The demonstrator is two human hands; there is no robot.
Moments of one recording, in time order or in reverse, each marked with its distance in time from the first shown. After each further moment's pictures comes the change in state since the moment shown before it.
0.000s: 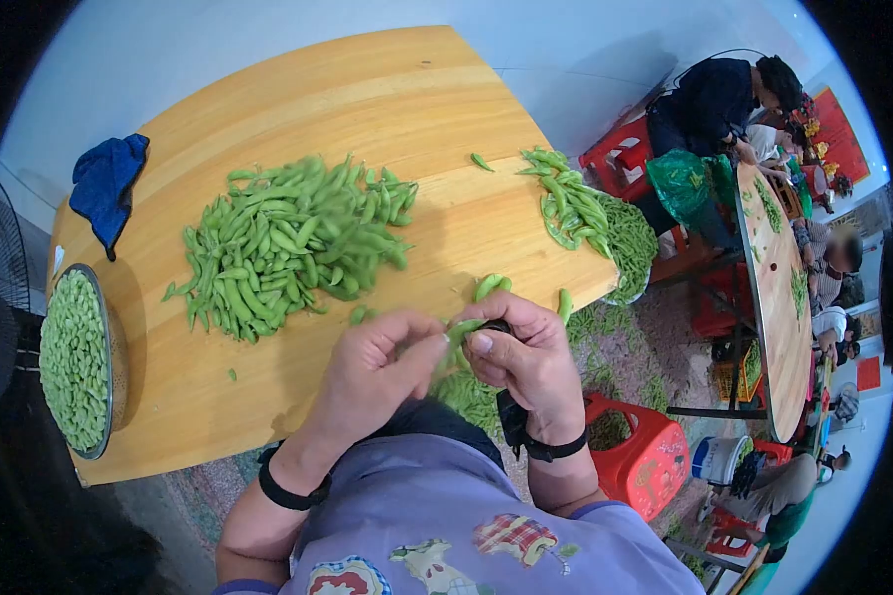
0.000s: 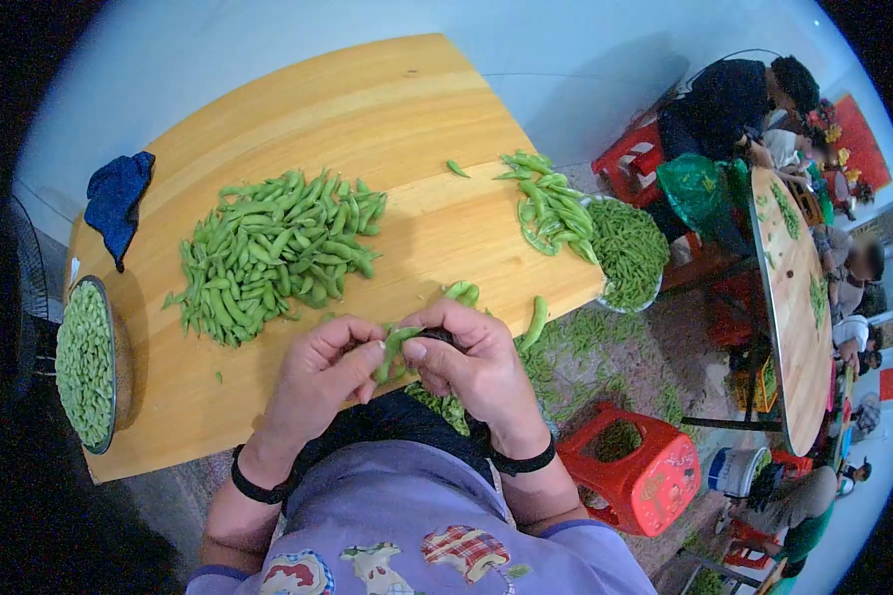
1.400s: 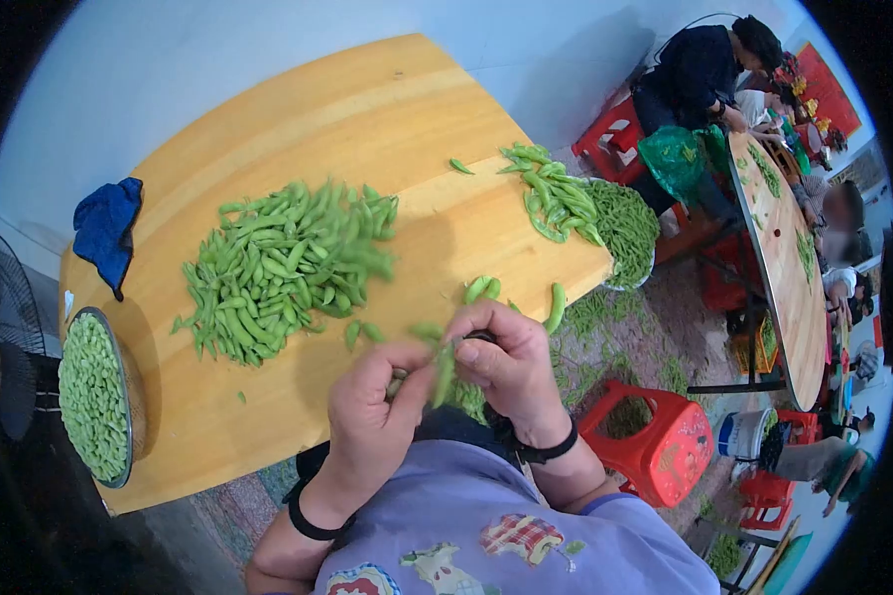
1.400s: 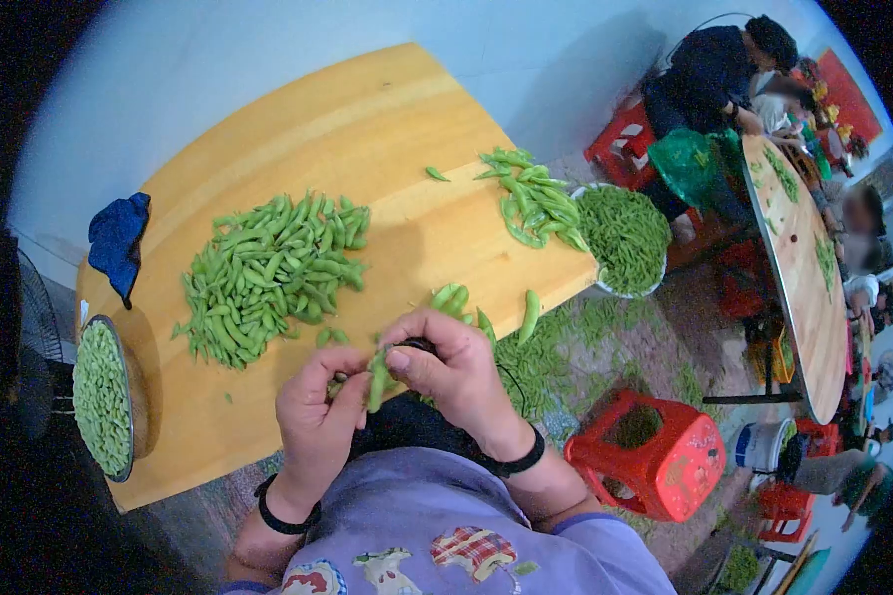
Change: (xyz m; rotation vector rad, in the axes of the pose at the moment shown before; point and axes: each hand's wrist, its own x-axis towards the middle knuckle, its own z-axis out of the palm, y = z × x) left_hand -0.023 0.001 0.018 0.358 0.183 0.252; right_hand -0.005 0.010 0.004 -0.008 -0.011 -0.141
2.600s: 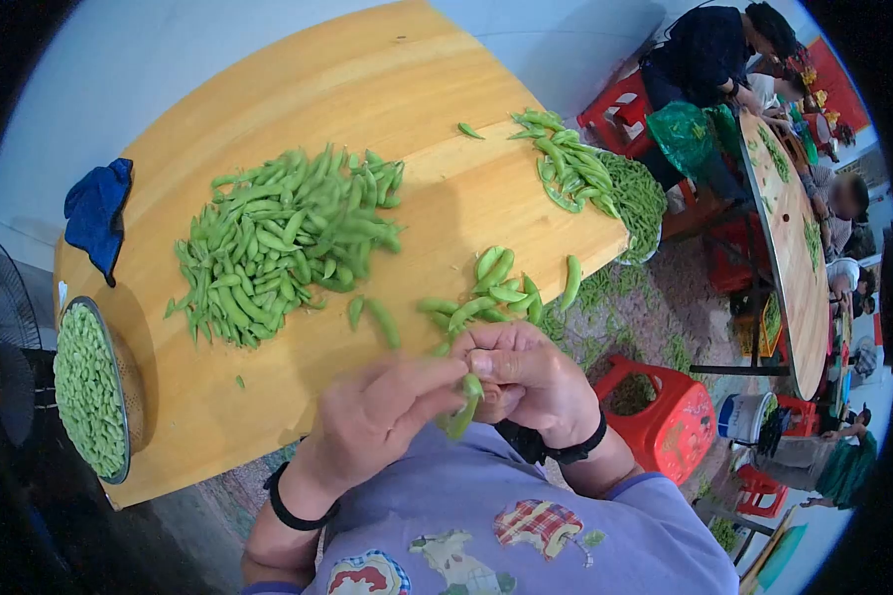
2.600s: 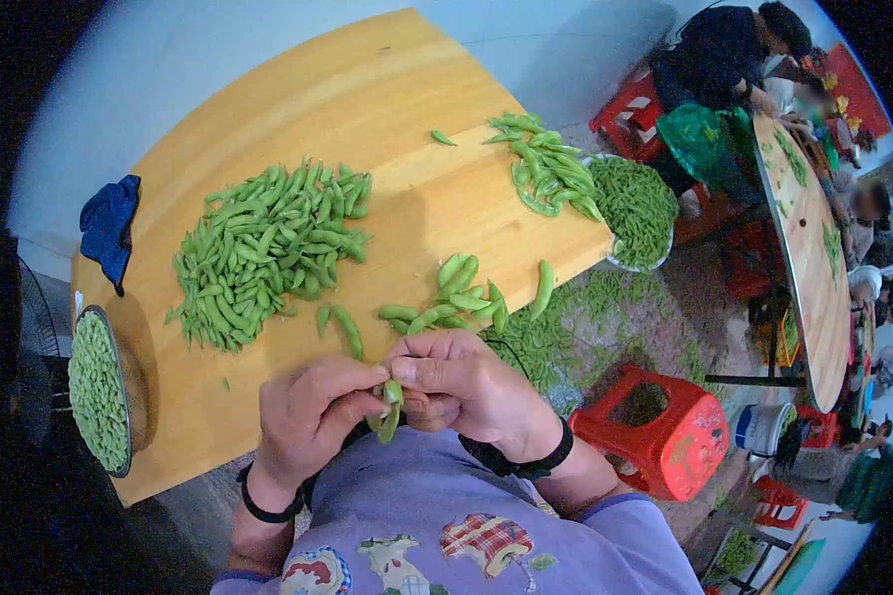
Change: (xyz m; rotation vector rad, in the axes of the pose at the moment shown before) left_hand 0.003 -0.004 -0.026 0.299 -0.215 0.514; right_hand -0.011 -0.010 0.001 0.474 -0.162 0.561
